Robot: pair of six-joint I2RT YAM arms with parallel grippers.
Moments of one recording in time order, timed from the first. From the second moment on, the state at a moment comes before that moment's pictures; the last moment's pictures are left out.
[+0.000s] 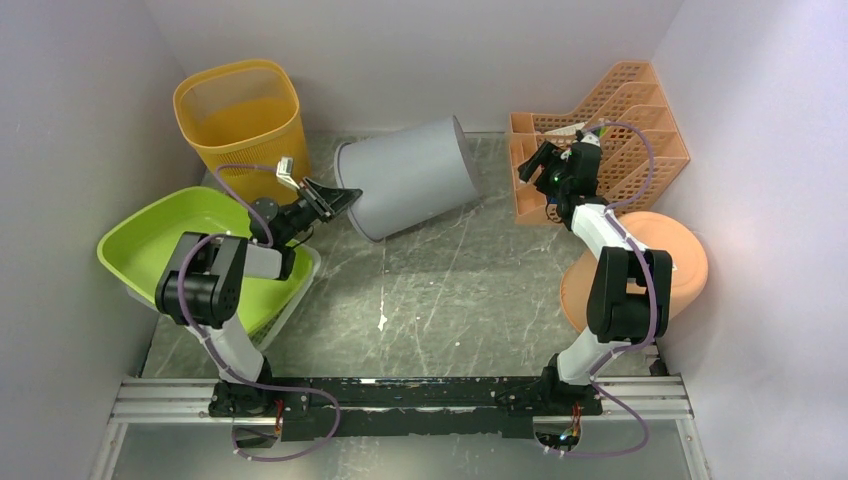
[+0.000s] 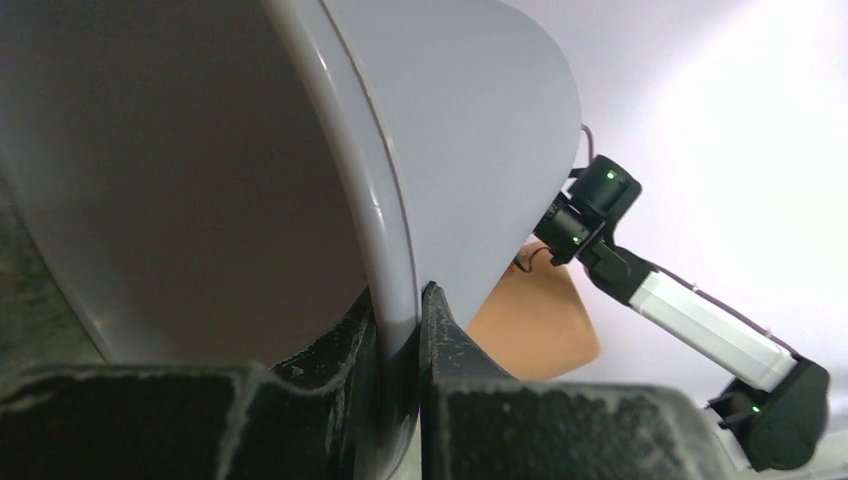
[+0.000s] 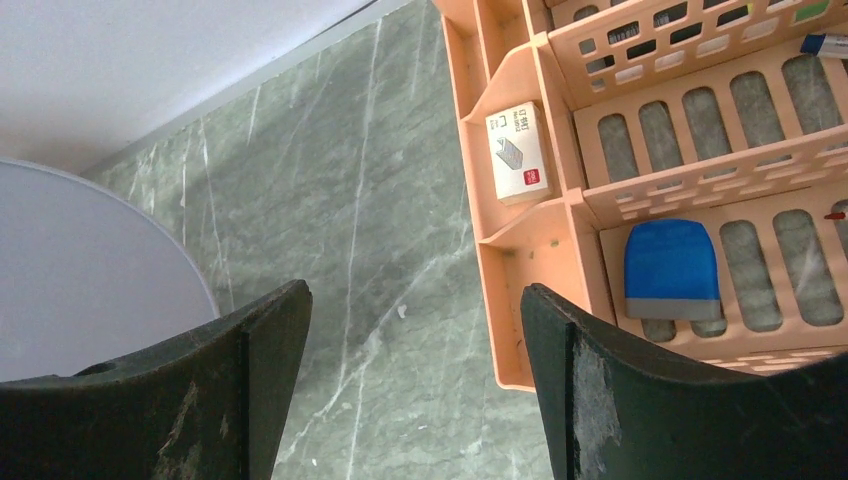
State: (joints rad) left arm -0.13 1.80 0.61 1.38 0.68 -1.21; right arm -0.06 1.65 1.09 0.12 -0.15 0.46
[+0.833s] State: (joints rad) left arm -0.05 1.68 0.57 0.70 0.46 -0.91; right arm -0.05 1.64 1.09 0.13 -0.18 0.45
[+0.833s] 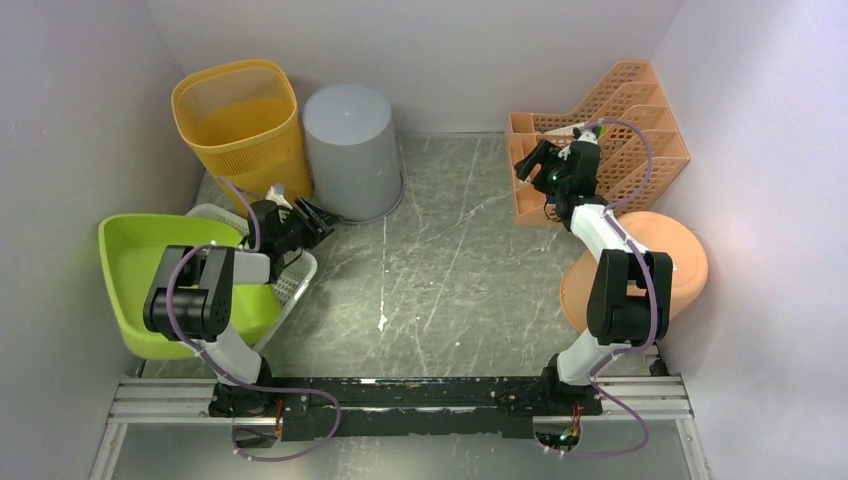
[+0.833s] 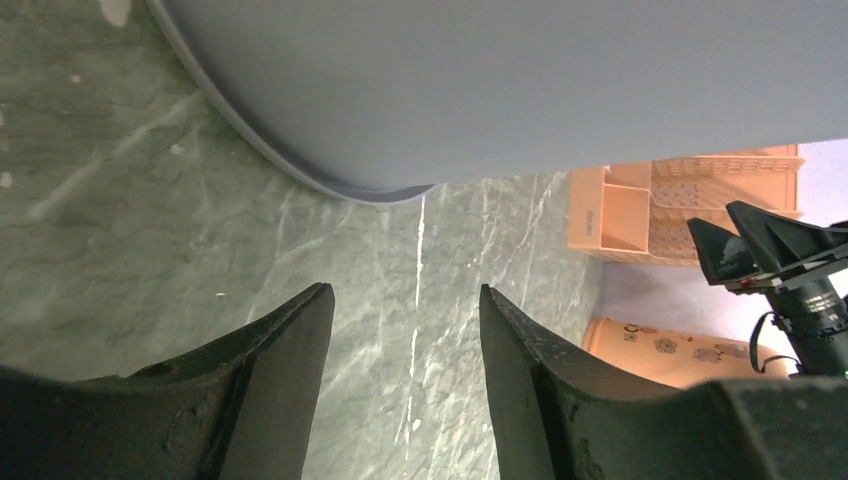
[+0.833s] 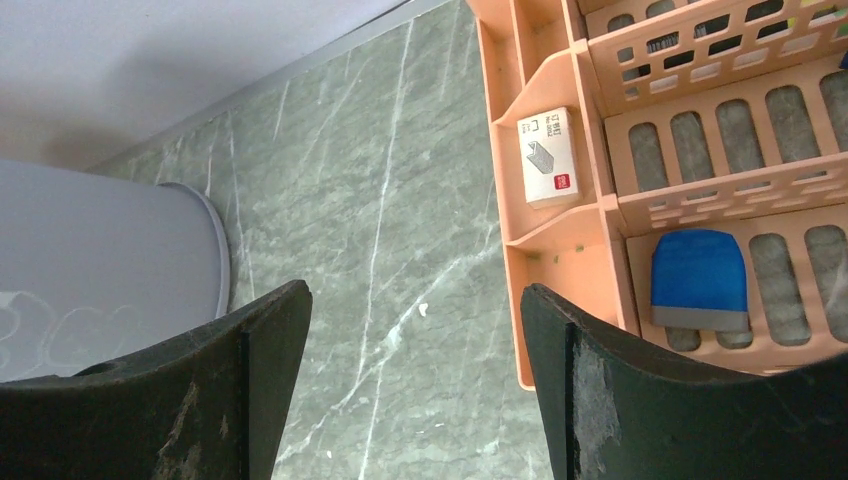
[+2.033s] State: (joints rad) left arm -0.30 1.32 1.10 -0.20 -0.10 -0.33; right arm 0.18 1.59 1.26 0.01 -0.20 0.35
